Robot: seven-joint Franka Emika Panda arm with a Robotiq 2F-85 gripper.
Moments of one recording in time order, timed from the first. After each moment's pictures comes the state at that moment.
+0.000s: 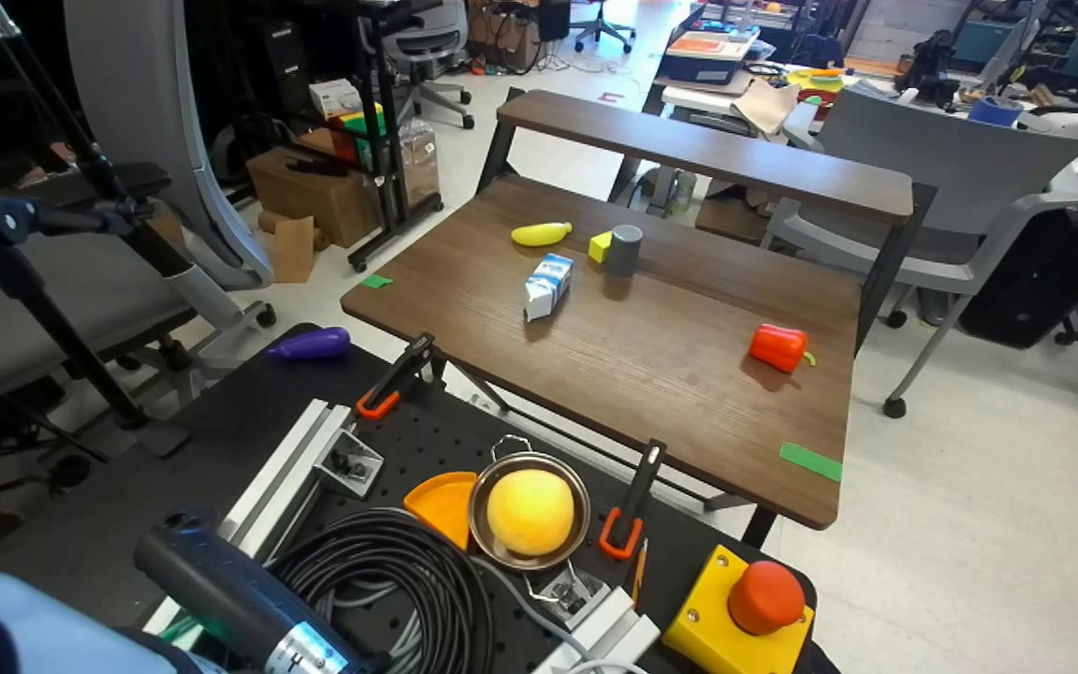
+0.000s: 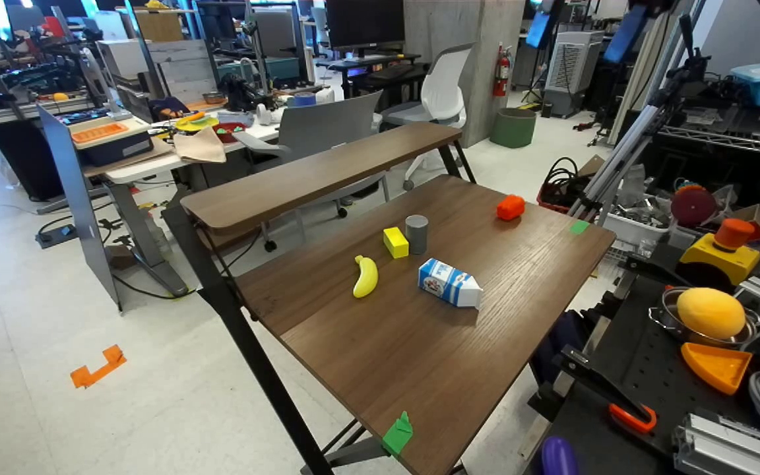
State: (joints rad) arm -0.09 -0.41 0.27 -2.51 0.16 2.31 0.56
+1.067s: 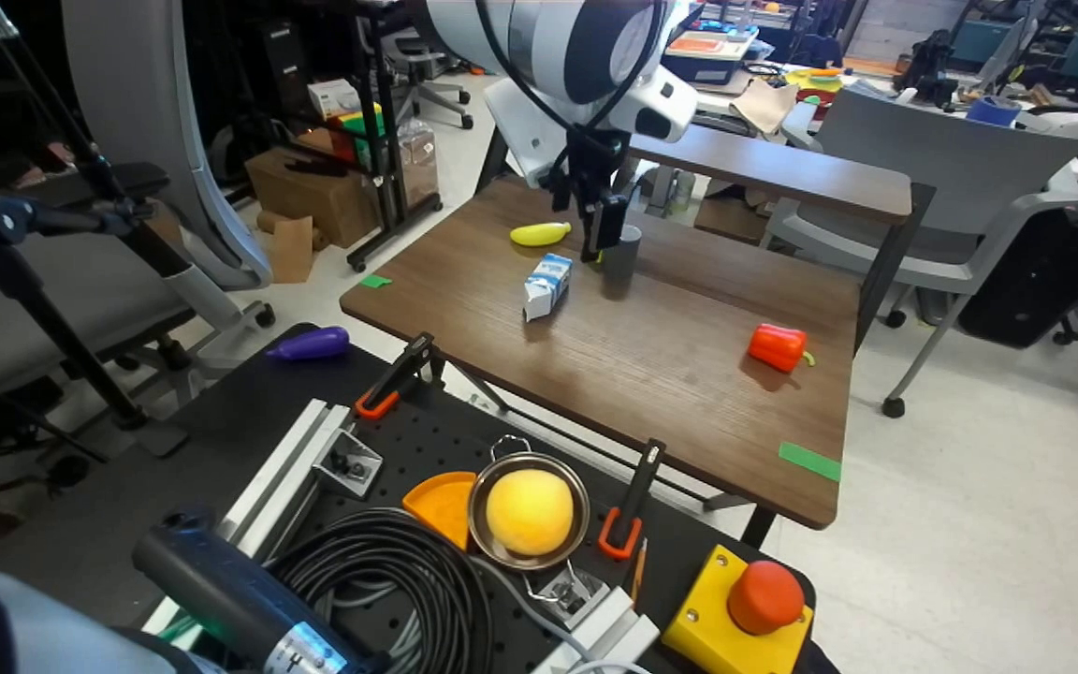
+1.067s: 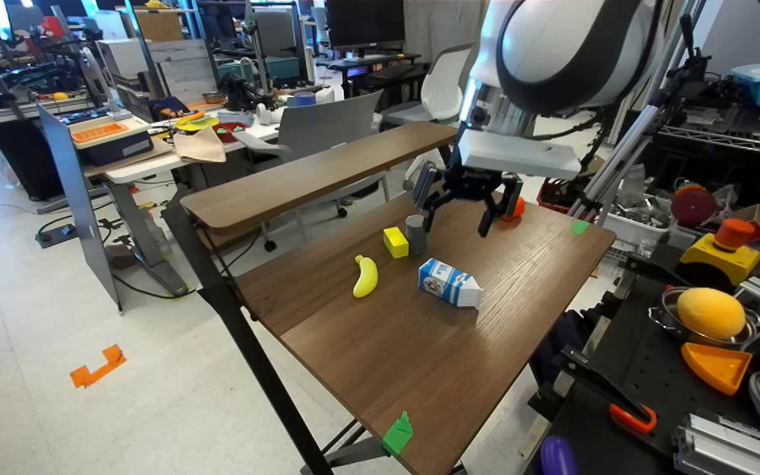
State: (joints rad) arm 0.00 0.43 0.13 -2.25 0.15 2.82 0.60
